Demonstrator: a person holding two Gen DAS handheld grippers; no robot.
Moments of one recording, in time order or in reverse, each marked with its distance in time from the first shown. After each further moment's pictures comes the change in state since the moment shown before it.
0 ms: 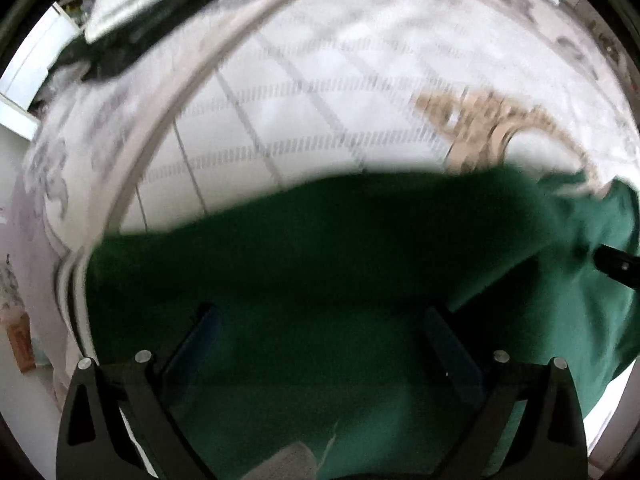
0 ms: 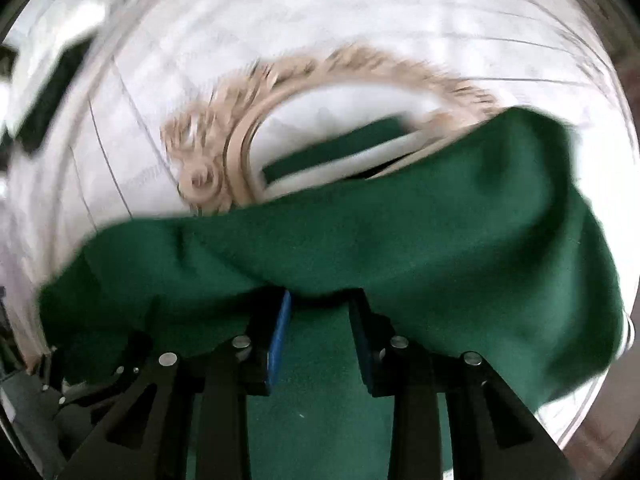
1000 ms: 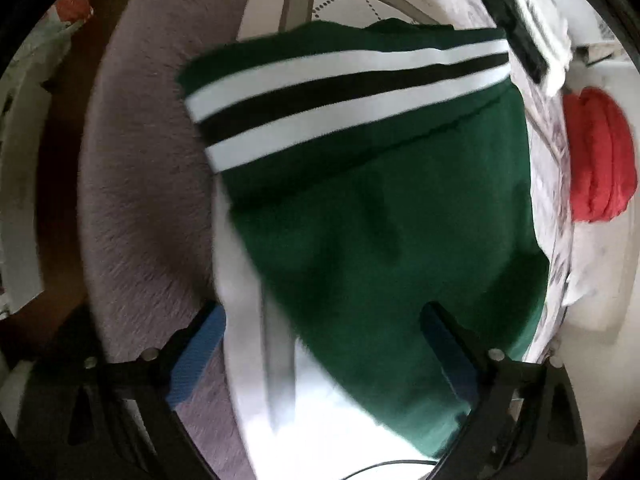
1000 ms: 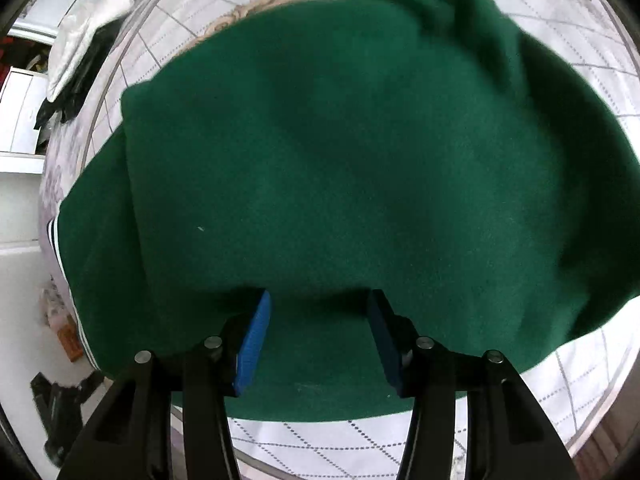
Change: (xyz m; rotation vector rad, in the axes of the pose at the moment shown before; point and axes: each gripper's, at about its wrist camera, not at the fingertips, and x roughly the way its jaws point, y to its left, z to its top) left arm 0.003 0.150 -0.274 -1.167 0.004 -0.397; right arm 0.049 -0.073 -0.088 -0.086 0.140 0.234
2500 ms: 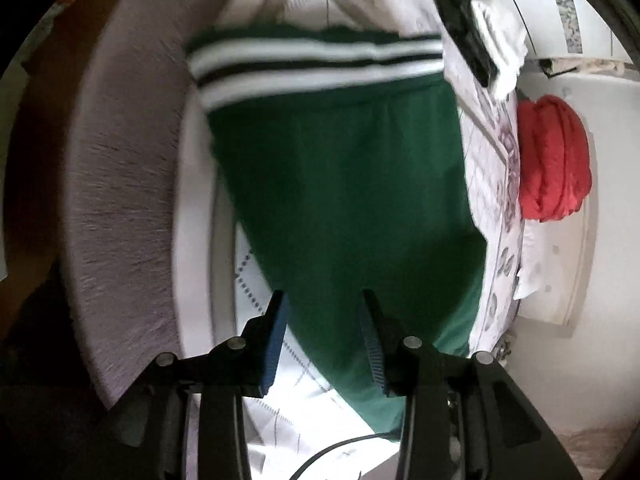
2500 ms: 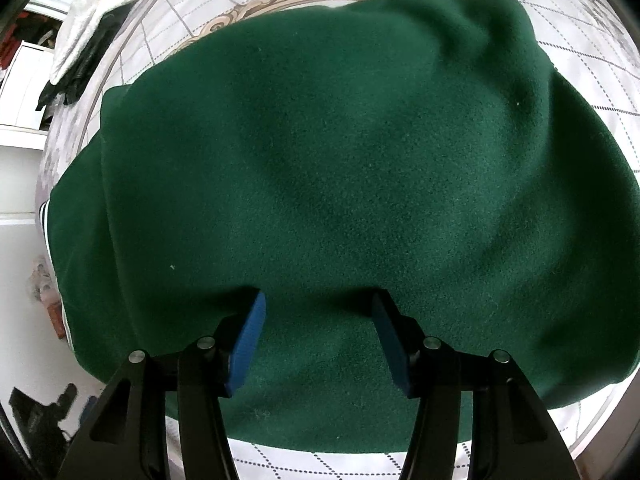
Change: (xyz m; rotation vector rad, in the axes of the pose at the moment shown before) left arm -0.031 -0.028 -0.036 -0.008 0.041 -0.197; right arm 0.015 -0.011 0.032 -0.093 0.027 -0.024
